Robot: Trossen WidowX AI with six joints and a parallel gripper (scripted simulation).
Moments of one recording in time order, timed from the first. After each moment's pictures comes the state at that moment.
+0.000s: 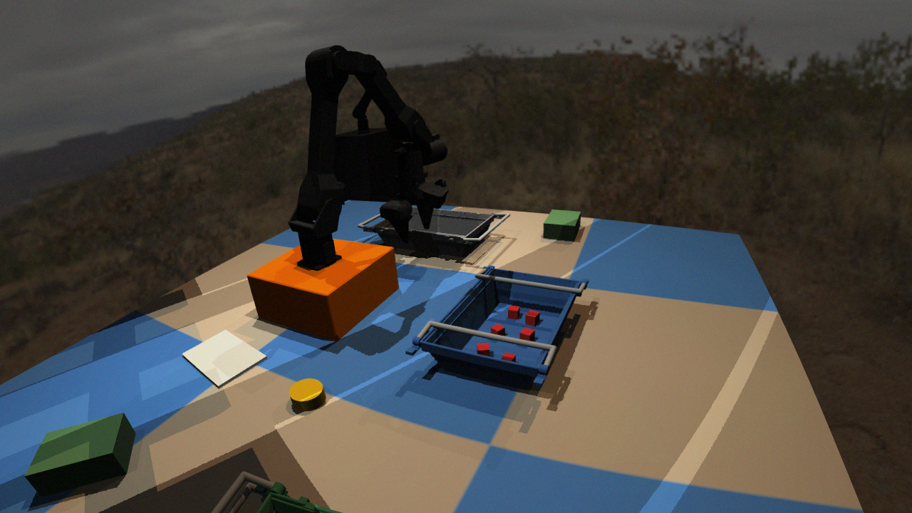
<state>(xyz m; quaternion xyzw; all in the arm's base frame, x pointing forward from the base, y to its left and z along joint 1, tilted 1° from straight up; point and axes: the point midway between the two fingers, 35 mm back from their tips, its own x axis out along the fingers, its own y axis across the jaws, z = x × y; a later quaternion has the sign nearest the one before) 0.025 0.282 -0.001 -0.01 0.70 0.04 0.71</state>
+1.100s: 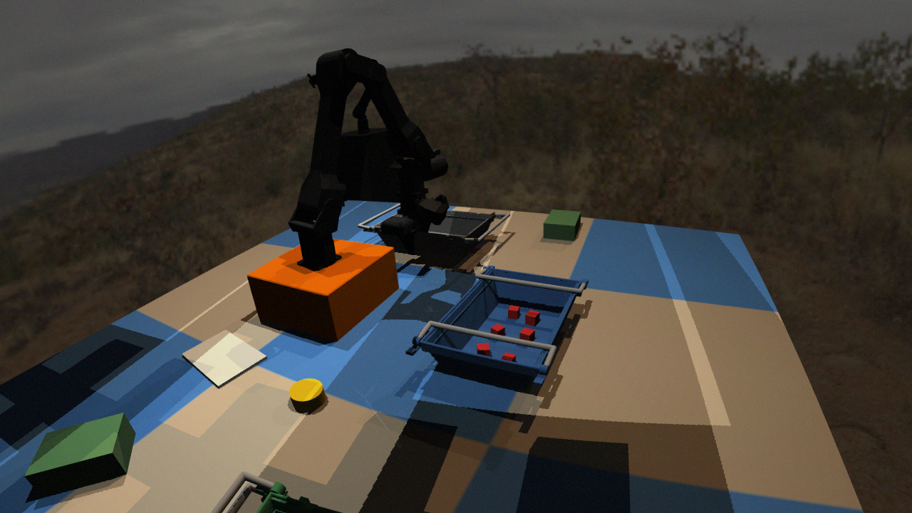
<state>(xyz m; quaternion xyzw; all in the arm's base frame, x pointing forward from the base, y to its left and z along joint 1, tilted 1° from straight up) 0.026 0.279 -0.038 -0.02 0.70 0.04 0.71</state>
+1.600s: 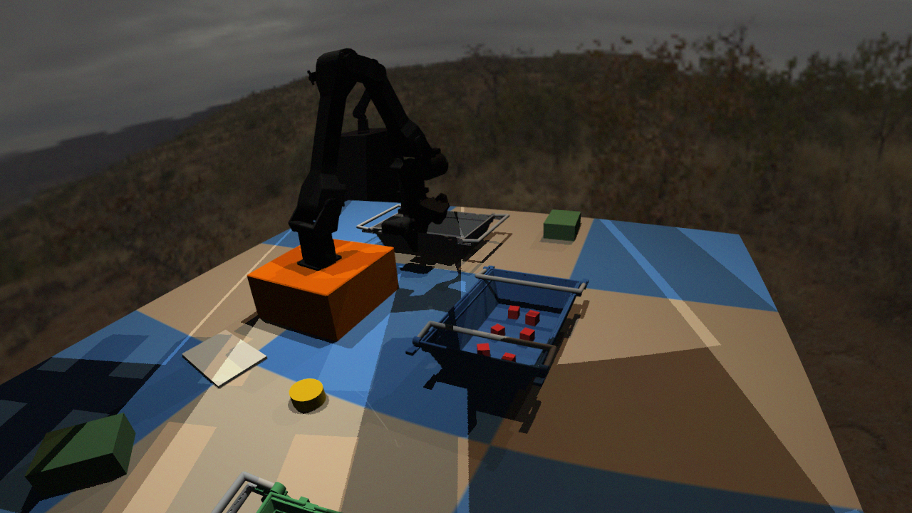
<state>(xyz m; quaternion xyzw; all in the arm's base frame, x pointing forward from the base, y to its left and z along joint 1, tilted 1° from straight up) 0.026 0.281 -0.037 -0.01 0.70 0.04 0.71</state>
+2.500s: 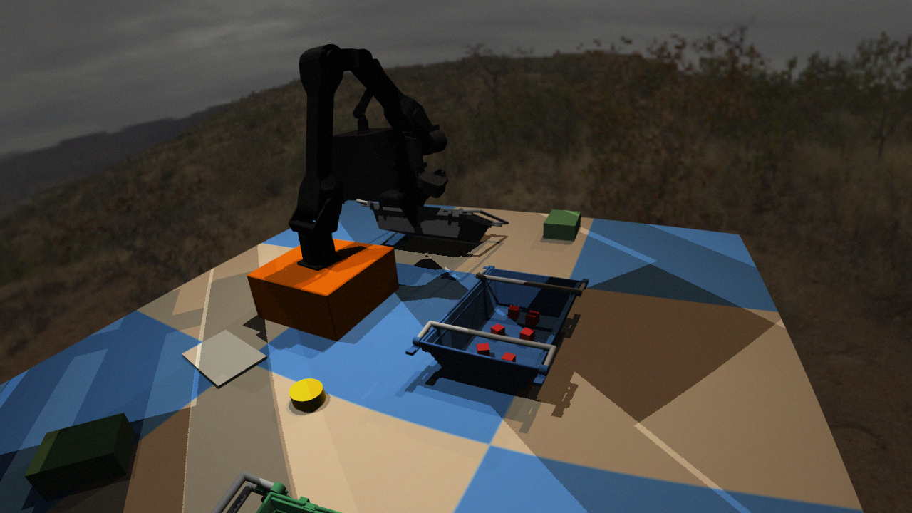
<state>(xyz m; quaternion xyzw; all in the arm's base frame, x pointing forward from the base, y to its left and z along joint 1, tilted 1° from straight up) 0.025 0.280 0.023 -0.02 0.70 0.04 0.71</state>
